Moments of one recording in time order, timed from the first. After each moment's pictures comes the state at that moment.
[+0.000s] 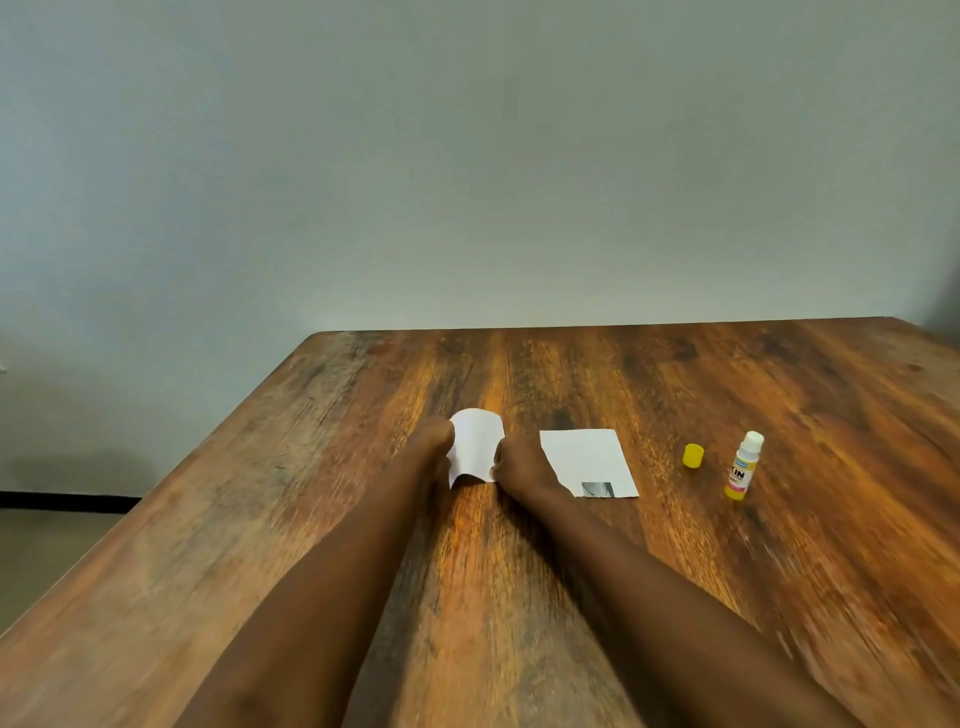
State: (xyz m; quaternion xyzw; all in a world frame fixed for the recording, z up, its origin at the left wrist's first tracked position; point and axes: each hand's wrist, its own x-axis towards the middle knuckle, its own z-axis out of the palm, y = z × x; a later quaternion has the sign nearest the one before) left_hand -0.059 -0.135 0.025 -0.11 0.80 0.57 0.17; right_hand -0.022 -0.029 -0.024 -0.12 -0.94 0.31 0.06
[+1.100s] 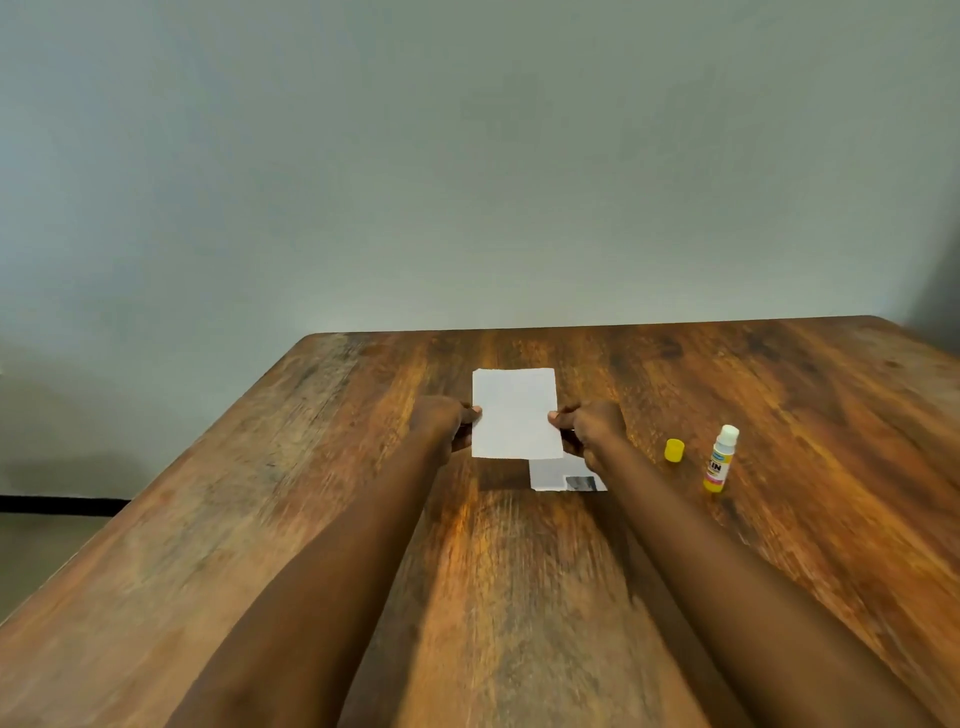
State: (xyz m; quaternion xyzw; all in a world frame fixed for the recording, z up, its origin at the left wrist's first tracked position) left_hand -0.046 -0.114 0.041 -0.07 0.76 0.63 0.14; right_hand 0.006 0.054 0.020 -0.29 -0.69 0.65 0.13
